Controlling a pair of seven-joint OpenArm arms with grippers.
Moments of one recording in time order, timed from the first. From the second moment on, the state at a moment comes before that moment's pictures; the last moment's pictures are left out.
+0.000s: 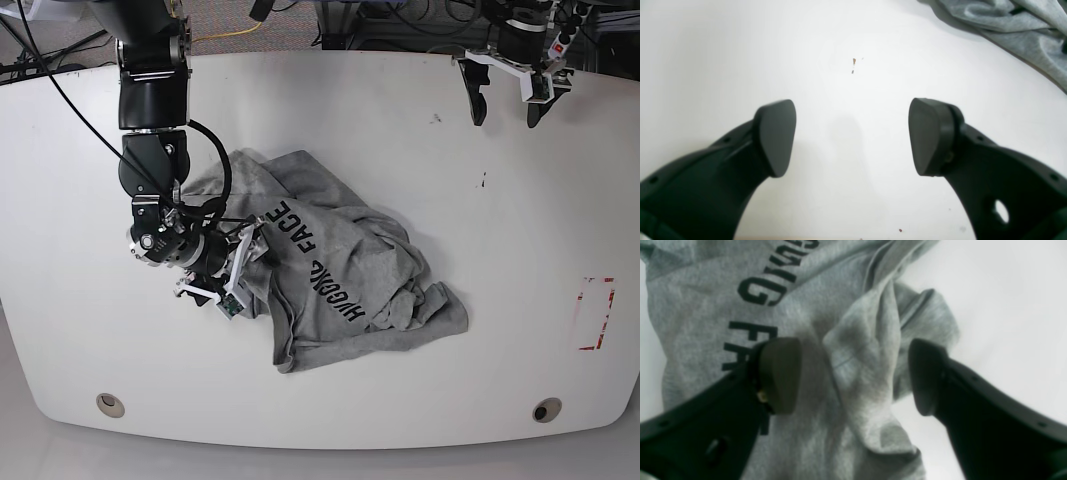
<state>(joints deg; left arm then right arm) 49.2 -8.1 -12.4 112.5 -12.4 -7.4 2.8 16.5 10.2 -1.2 78.3 12.3 39.4 -47.6</state>
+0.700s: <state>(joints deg) 47.1 -8.2 -9.2 112.5 -12.4 -7.4 2.8 17.5 10.2 -1.1 72.8 12.2 39.1 -43.7</state>
